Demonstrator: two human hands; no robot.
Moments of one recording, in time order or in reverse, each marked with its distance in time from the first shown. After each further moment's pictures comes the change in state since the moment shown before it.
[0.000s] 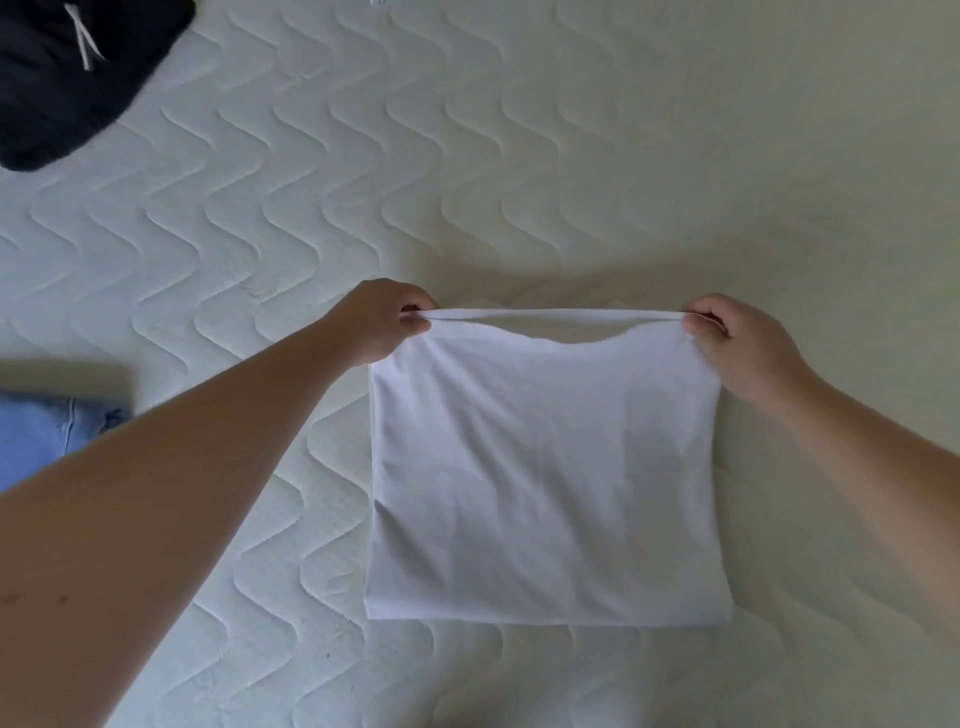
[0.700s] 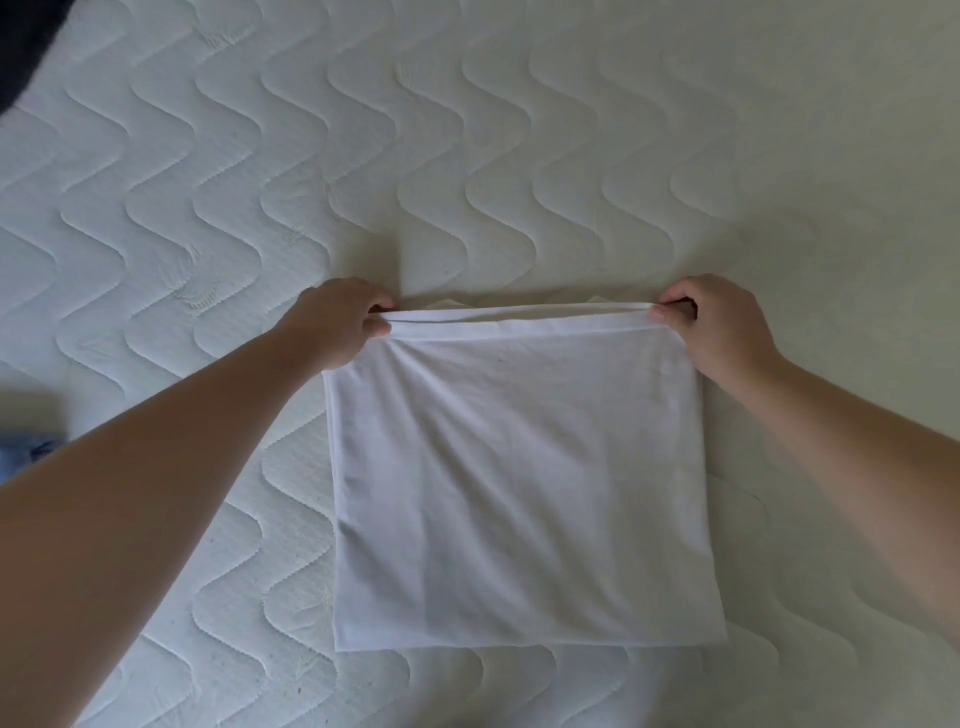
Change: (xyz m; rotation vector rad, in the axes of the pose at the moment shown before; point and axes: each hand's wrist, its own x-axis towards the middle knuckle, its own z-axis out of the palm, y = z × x) left_hand 0.038 -0.012 0.018 0.223 -0.054 -0.031; right_hand 0.046 0.019 0.021 -0.129 0.038 -0.028
